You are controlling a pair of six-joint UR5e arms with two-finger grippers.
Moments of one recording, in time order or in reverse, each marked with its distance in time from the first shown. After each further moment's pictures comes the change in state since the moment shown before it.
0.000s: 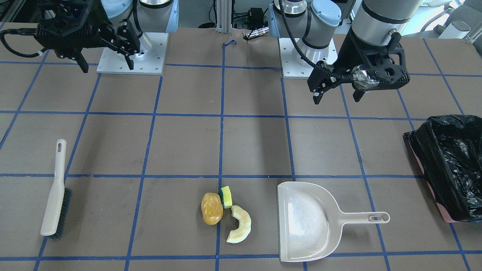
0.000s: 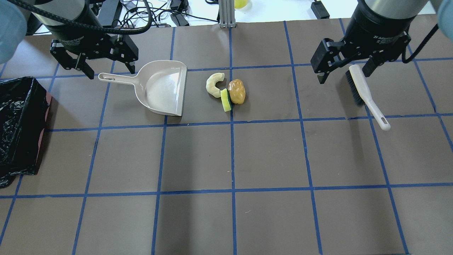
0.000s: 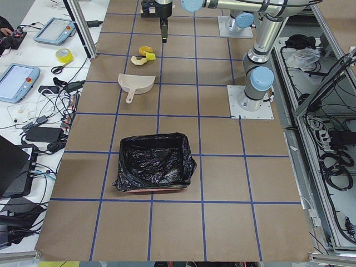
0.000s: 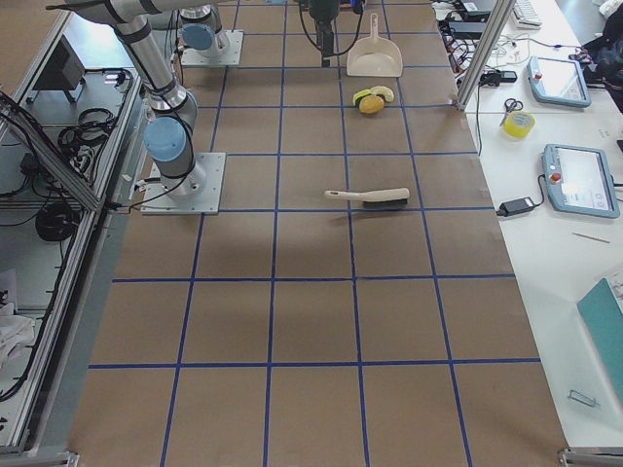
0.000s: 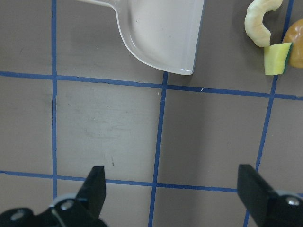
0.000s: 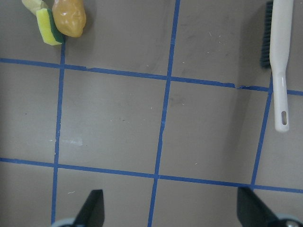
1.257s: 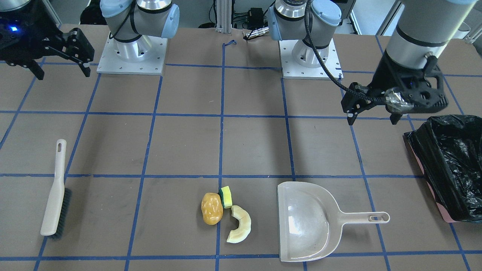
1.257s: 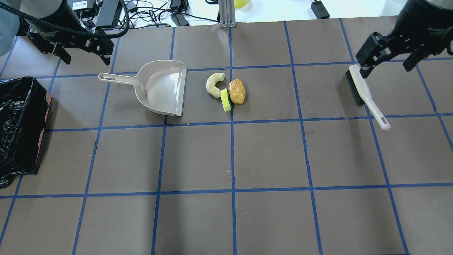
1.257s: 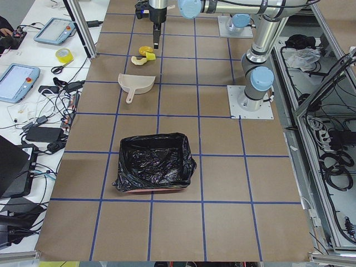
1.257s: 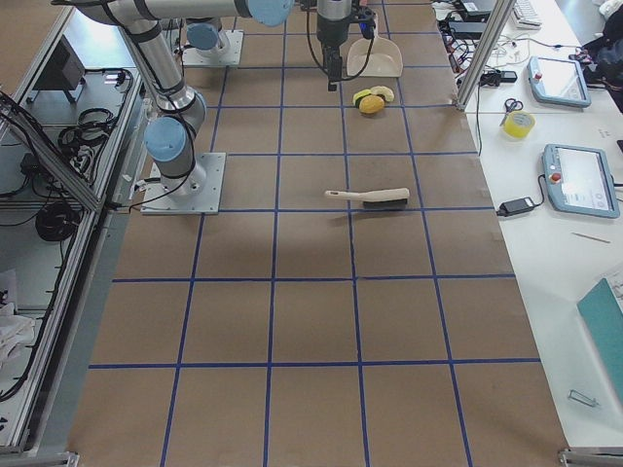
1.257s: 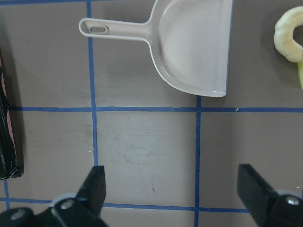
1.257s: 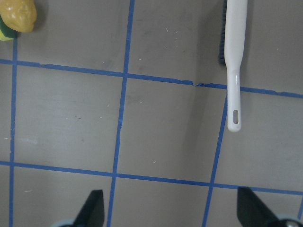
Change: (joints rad) left arm 0.118 -0.078 0.004 0.143 0.048 0.276; right arm -0.219 0.007 0.025 0.000 -0.026 -0.235
